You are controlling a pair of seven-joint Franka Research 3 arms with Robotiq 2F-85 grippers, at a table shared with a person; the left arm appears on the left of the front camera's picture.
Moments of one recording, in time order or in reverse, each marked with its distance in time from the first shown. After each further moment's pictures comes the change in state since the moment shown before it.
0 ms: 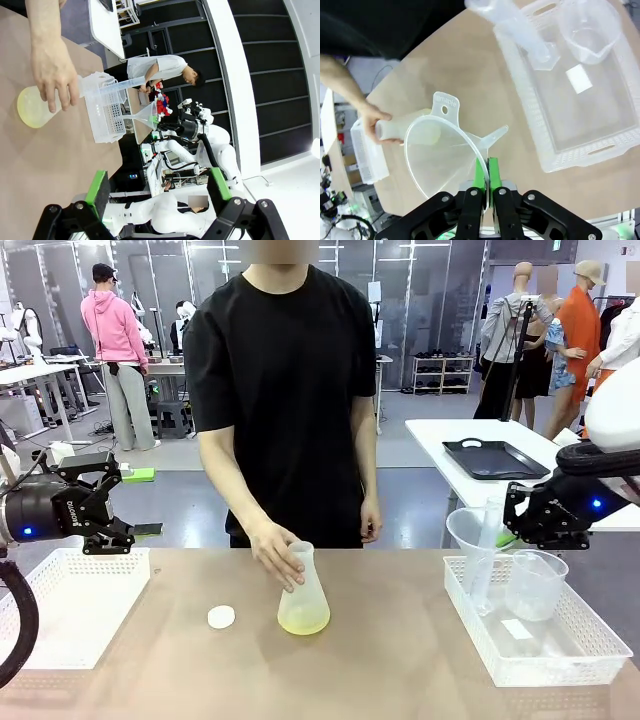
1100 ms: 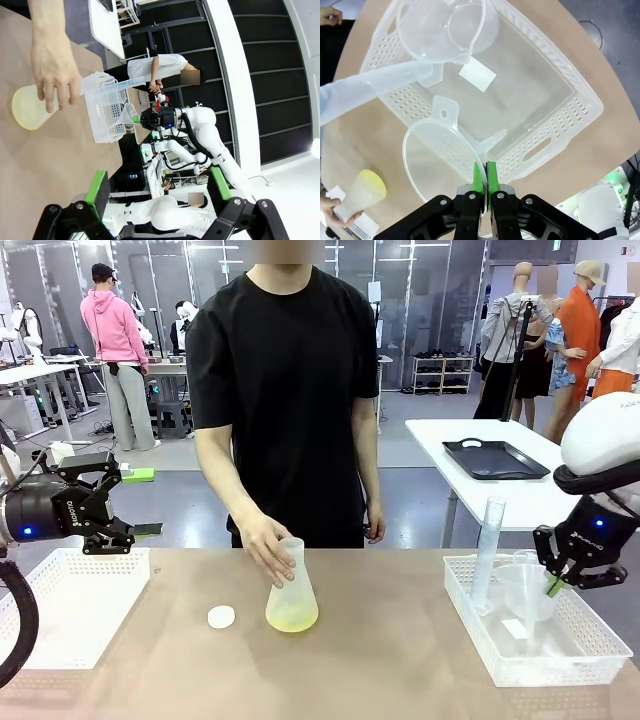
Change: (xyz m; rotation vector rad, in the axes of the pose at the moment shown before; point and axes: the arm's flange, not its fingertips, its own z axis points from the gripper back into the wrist) left arm 0.000 0.000 0.000 0.000 0.000 0.000; right arm 0.058 -0.059 -0.060 -0.362 0.141 -0.393
